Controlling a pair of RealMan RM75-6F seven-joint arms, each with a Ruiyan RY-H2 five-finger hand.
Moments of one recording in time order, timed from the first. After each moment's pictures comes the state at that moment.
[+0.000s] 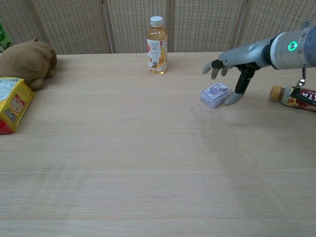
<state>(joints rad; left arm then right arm) -0.15 -1.15 0.04 -1.70 1.65 1.45 -0.27 1.14 -1.35 0.00 -1.52 -0.56 0.73 -0.55</state>
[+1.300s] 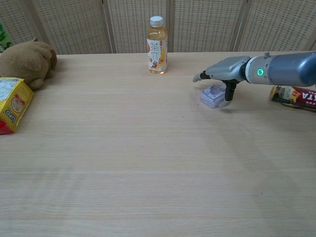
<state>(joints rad) -0.13 -1.12 0.04 -1.77 1.61 1.45 -0.19 1.09 -1.81 -0.03 -0.58 -1.41 0.52 0.20</state>
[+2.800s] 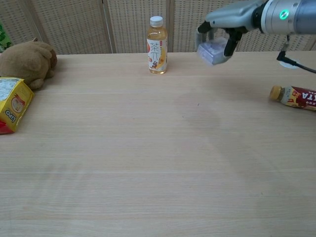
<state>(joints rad) -0.15 -1.15 0.03 -1.76 1.62 1.43 -0.21 1.06 -1.43 0.17 -1.12 -1.32 0.65 -0.05</state>
